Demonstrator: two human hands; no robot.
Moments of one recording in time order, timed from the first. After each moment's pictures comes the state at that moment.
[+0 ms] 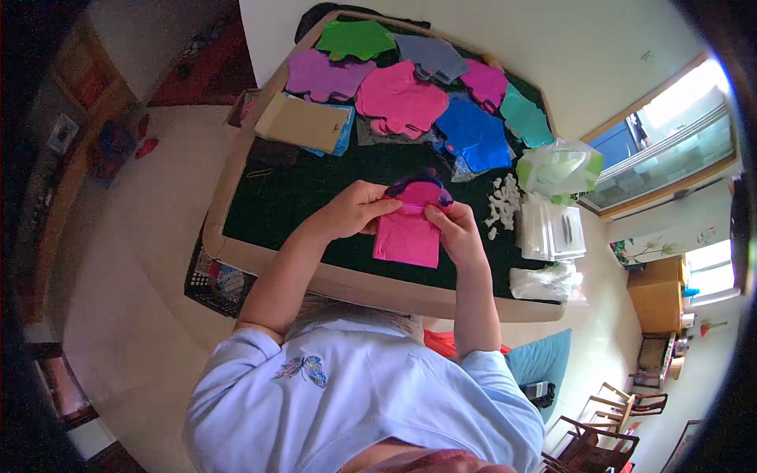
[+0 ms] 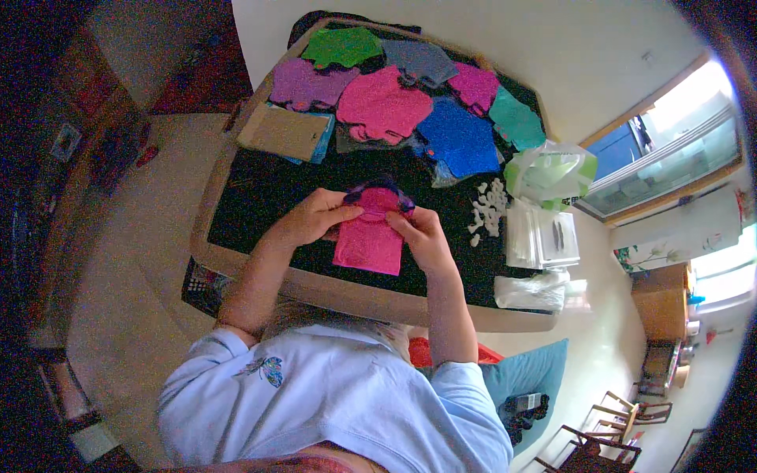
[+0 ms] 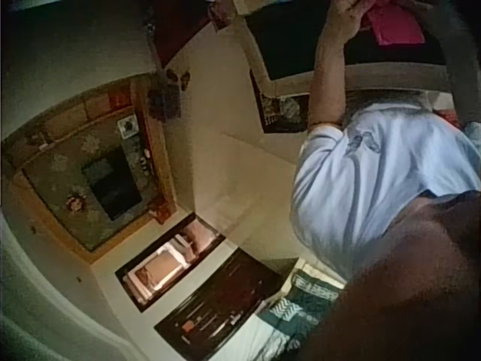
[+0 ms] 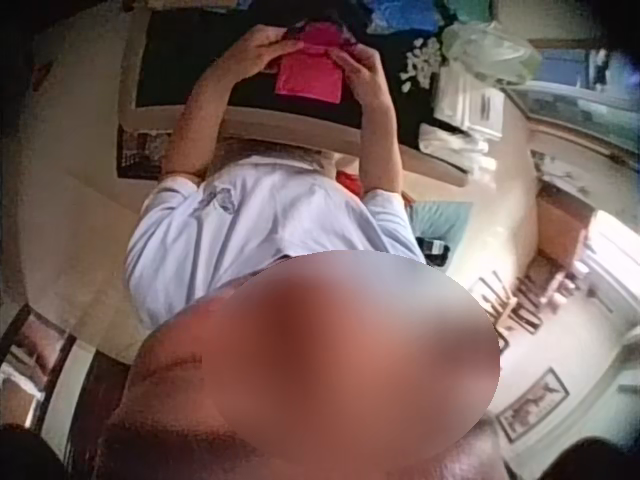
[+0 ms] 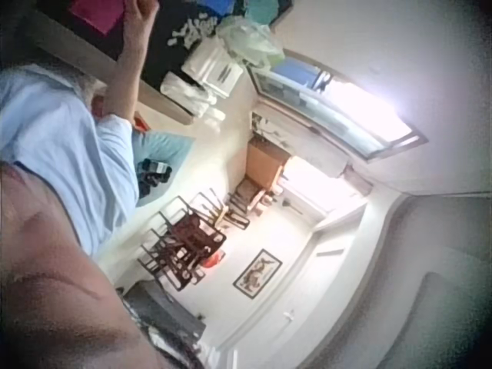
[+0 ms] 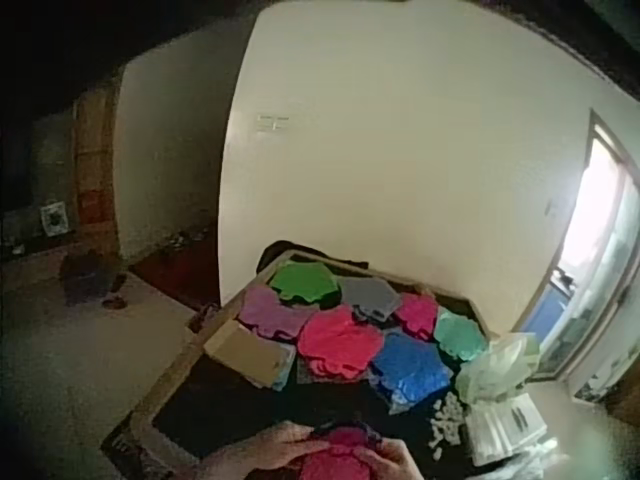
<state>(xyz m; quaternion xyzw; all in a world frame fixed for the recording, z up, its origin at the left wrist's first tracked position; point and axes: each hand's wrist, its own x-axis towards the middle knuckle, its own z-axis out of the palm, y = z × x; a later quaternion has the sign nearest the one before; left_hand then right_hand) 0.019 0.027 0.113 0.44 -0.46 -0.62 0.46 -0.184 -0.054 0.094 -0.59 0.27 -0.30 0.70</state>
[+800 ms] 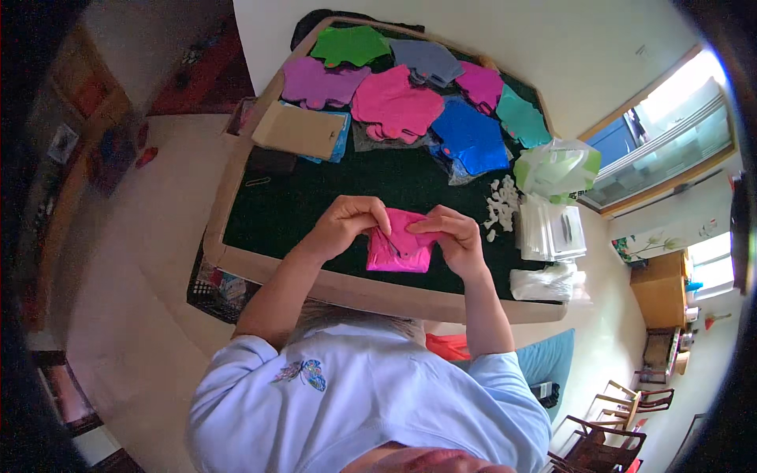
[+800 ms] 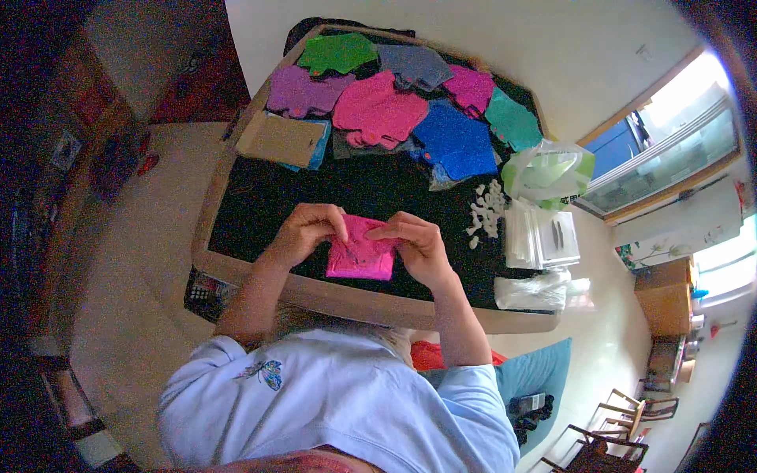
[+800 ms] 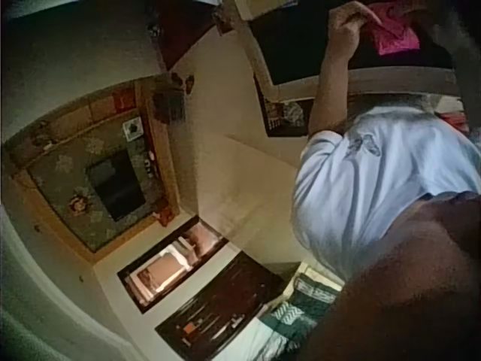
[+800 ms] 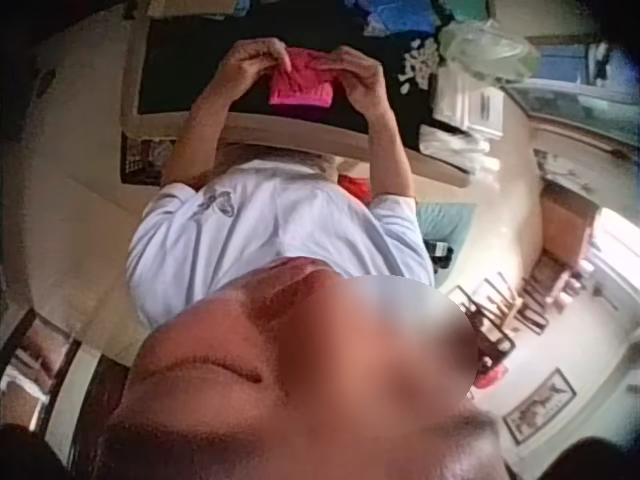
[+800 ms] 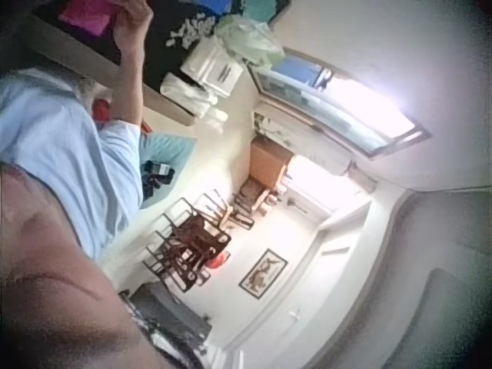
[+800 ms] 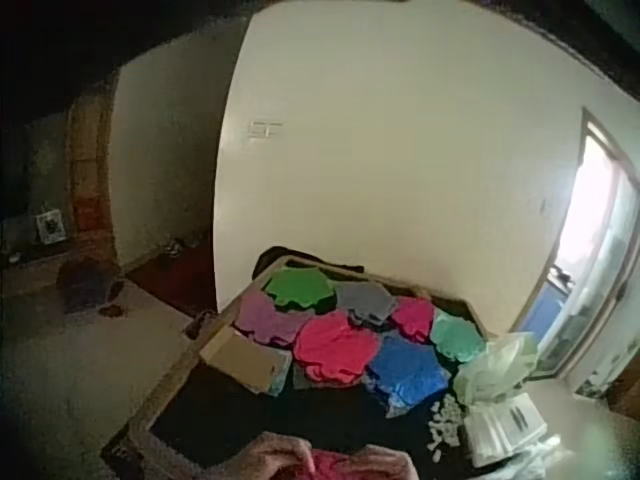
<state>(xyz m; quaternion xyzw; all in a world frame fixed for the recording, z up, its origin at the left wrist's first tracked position) 0.022 0.043 0.109 0.35 -0.50 -0.56 0.56 -0.184 -0.039 0.140 -0.82 0.12 -0.32 0.45</state>
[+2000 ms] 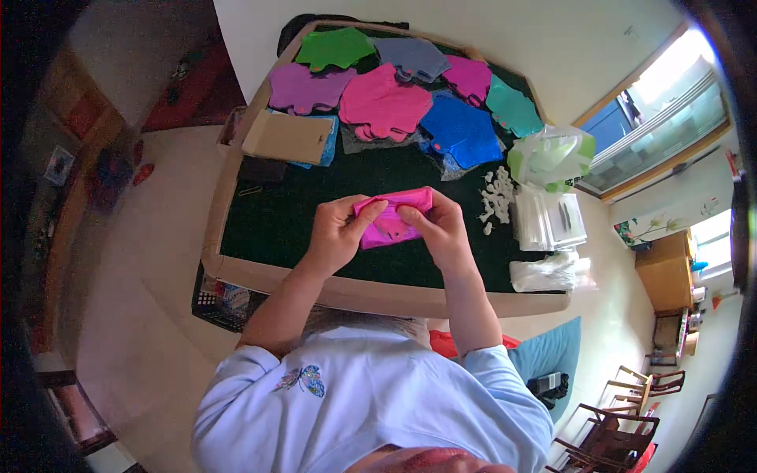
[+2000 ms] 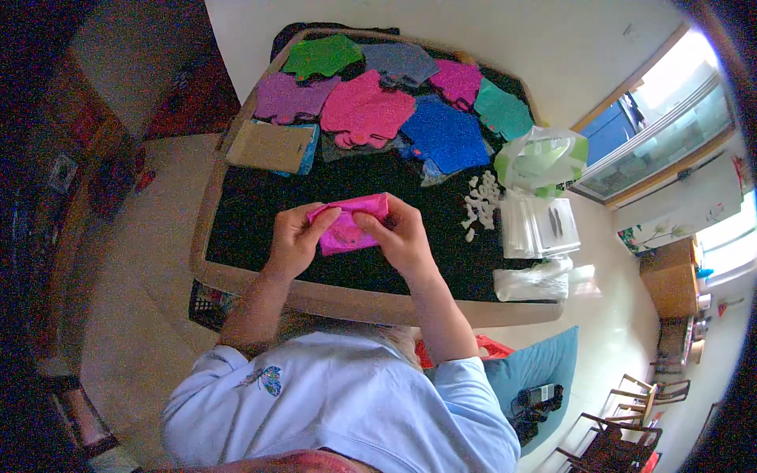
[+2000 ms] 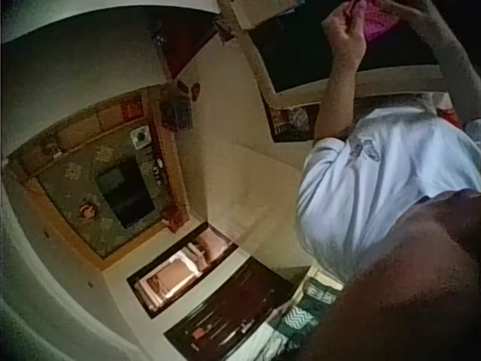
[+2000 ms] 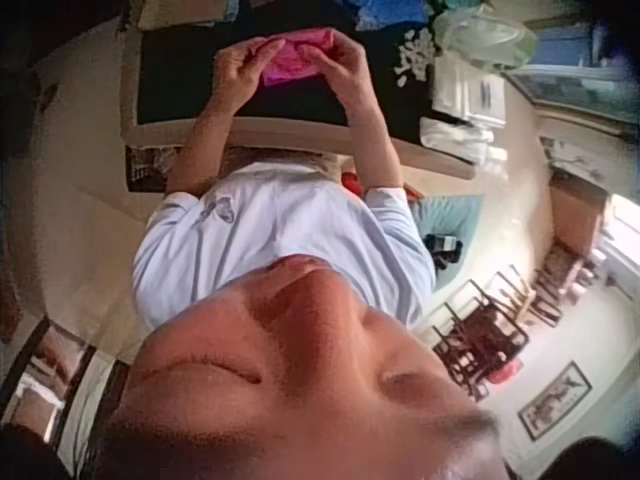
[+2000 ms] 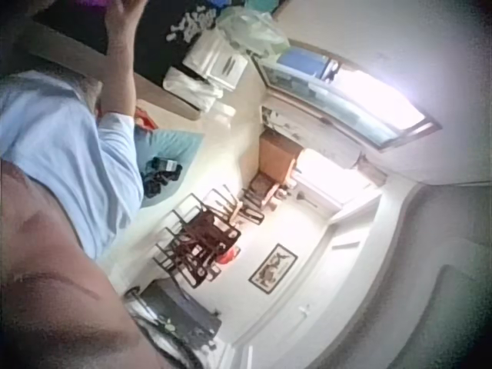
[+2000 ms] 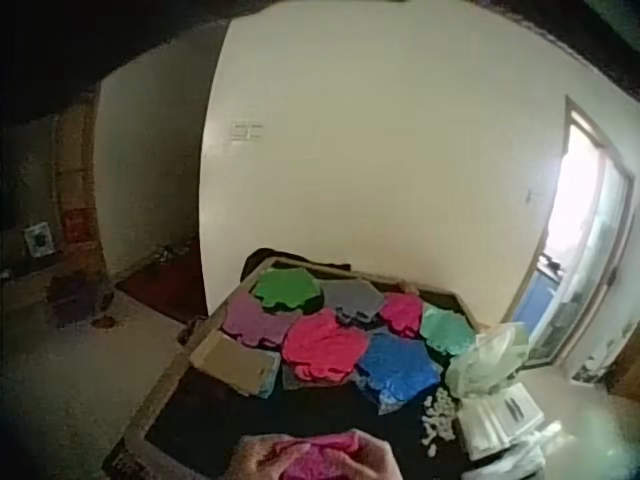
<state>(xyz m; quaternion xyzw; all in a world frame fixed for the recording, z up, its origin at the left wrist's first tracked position) -0.006 0.050 0.130 0.53 -0.51 -0.28 0.62 -0.162 -0.028 0.138 -0.62 0.26 -0.32 0.67</state>
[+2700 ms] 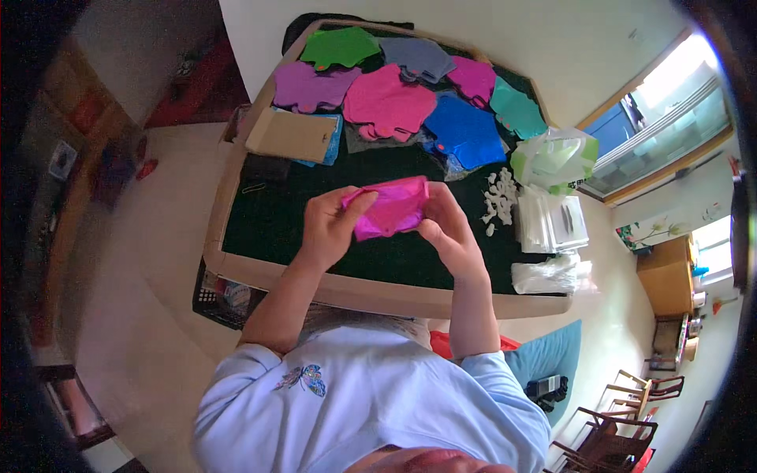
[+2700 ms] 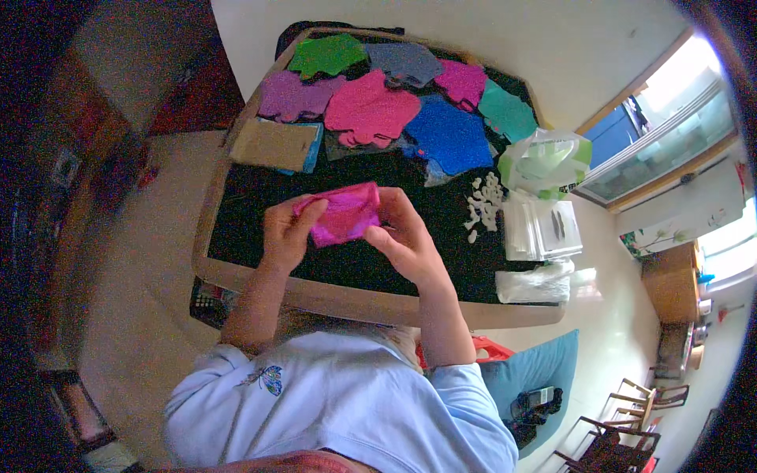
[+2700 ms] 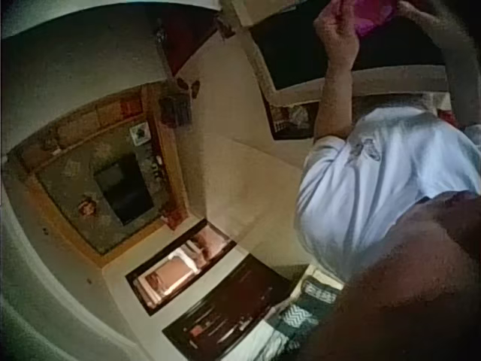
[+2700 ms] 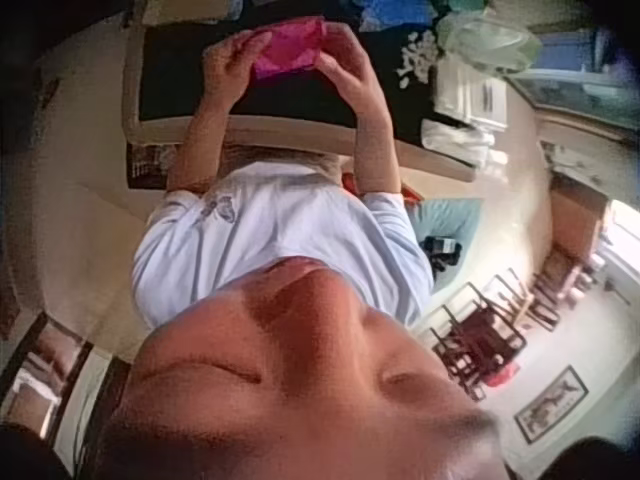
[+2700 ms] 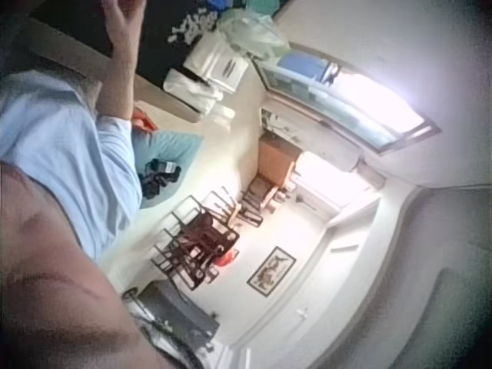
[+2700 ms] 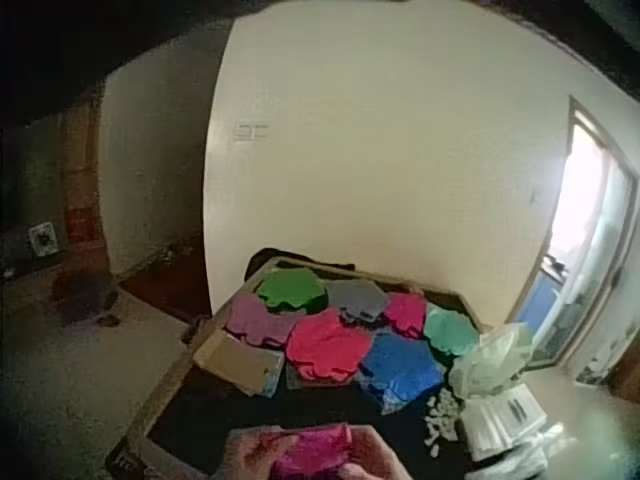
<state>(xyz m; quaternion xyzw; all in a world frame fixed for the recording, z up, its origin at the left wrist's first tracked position) 0.005 0.053 0.134 0.55 -0.48 -0.27 0.62 -0.154 -0.010 0.163 -0.52 0.22 -0.43 0.70</state>
